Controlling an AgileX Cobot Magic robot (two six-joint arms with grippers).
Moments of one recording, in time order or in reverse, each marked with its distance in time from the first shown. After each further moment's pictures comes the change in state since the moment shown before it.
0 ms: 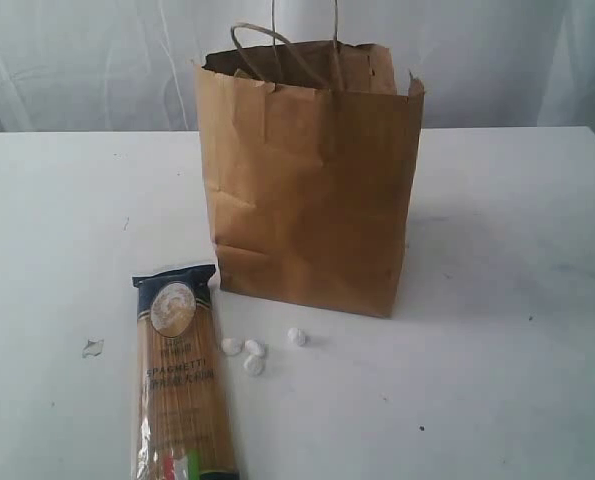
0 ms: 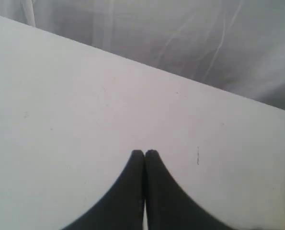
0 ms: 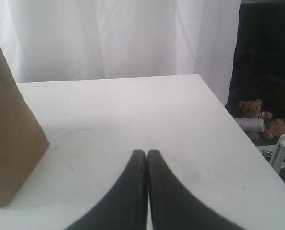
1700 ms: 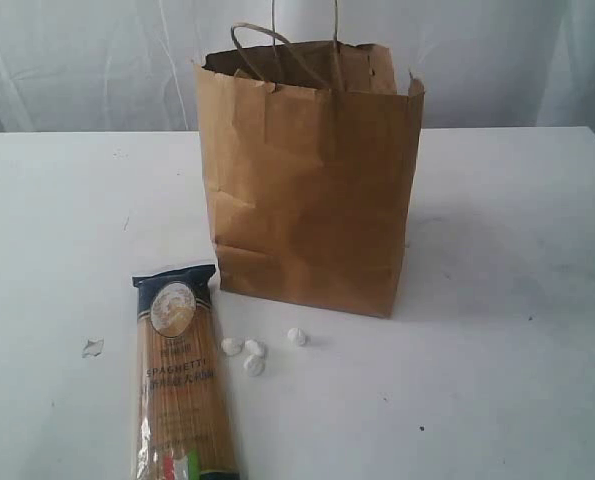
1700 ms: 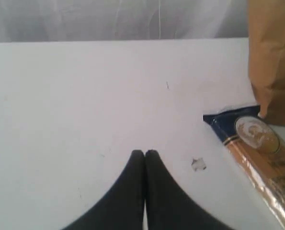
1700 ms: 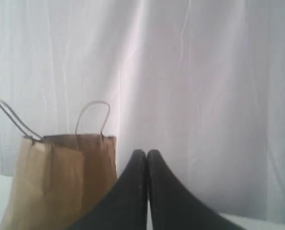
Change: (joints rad) left arm -0.092 -0.816 0.414 0.190 0.333 0.064; right arm 0.000 0.053 -0.102 -0.027 -0.514 -0.025
